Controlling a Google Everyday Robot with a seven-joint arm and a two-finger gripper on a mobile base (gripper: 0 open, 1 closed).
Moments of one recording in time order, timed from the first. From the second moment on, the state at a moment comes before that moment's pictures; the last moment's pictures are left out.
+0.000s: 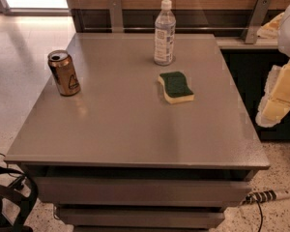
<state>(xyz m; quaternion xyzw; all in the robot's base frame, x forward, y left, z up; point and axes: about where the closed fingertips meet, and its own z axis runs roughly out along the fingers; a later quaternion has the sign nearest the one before) 0.438 -0.213 0.990 -0.60 0.78 -0.05 0.18</state>
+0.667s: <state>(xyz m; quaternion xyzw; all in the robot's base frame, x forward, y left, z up) 0.441 -0.198 0.989 -0.60 0.78 -0.03 0.20</state>
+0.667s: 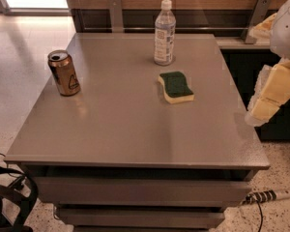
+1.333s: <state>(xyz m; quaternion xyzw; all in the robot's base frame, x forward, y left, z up) 0.454 -0.135 0.961 -0.58 0.75 0.07 0.31</state>
